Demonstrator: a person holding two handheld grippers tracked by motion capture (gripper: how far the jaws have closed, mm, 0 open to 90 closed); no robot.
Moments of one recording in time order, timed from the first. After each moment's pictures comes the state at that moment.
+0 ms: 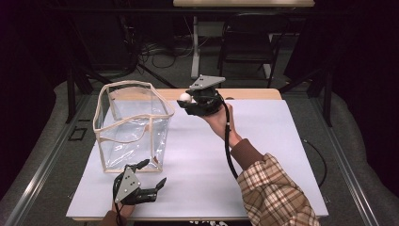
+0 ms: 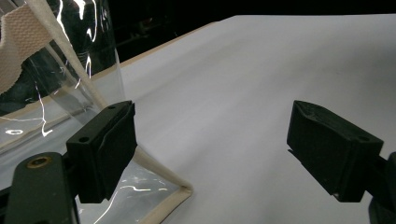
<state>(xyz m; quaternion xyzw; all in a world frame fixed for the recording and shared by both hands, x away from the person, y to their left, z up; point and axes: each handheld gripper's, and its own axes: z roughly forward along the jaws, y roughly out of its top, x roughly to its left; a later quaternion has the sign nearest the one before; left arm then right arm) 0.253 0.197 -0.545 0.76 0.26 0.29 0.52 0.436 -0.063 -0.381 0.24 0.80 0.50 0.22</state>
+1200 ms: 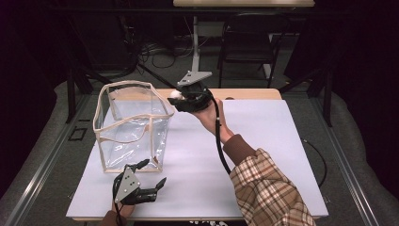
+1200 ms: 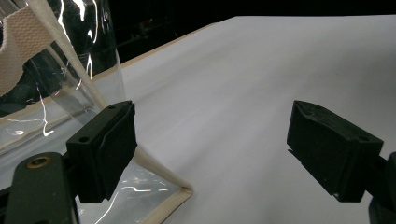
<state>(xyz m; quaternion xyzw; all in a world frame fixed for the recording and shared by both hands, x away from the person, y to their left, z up) 0.253 0.197 -0.544 0.76 0.26 0.29 0.53 0.445 -0.035 -0.374 0.22 0.82 0.49 0.22</state>
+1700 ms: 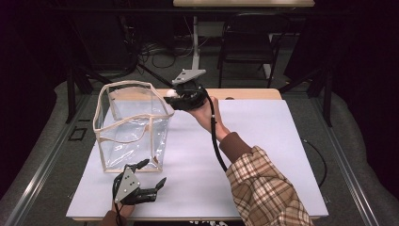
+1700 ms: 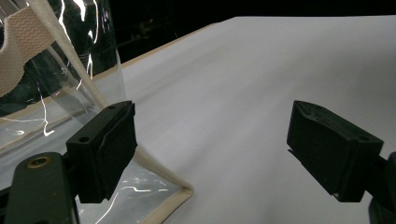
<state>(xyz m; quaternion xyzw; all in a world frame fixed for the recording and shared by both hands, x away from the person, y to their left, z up) 0.253 0.198 -0.544 0.76 0.26 0.29 0.53 0.452 -0.023 -0.372 0.22 0.82 0.48 0.21</state>
